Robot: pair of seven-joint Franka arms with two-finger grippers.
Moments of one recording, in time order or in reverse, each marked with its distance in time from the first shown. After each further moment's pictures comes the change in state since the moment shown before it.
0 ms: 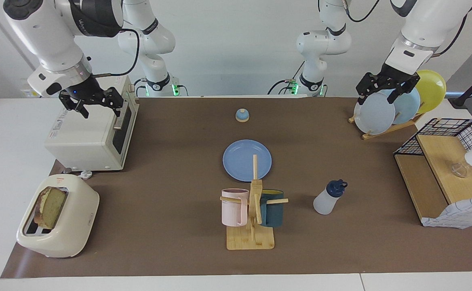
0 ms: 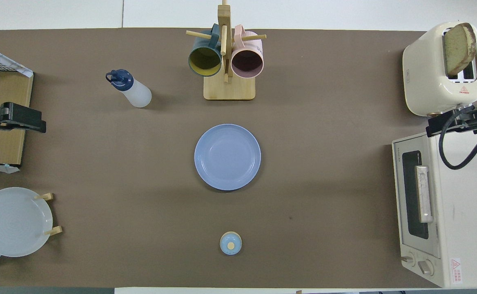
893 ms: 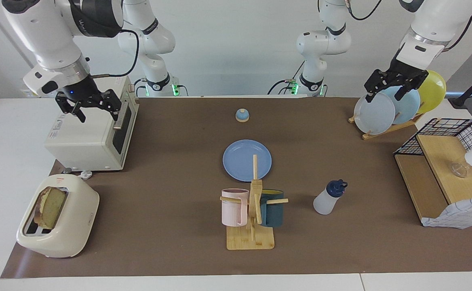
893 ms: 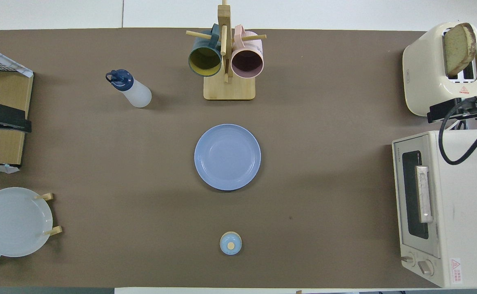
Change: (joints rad) left arm 0.027 -0.018 0.007 -0.002 0.000 0.000 0.000; right arm 0.000 0.002 0.000 -0.004 -0.006 0.126 0.000
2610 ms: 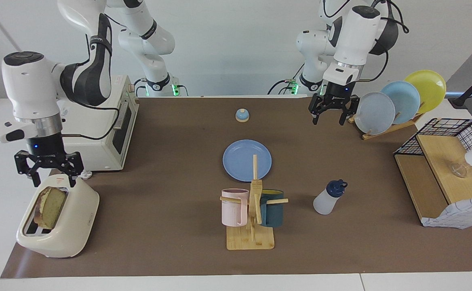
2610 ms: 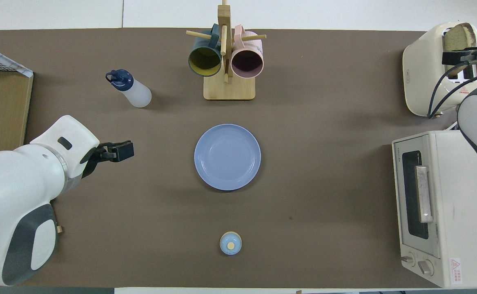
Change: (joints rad) left arm -0.176 -0.267 -0.069 -0.781 -0.011 0.870 -0.149; right arm -0.125 0.216 -0.006 -0.085 -0.087 0.735 -0.099
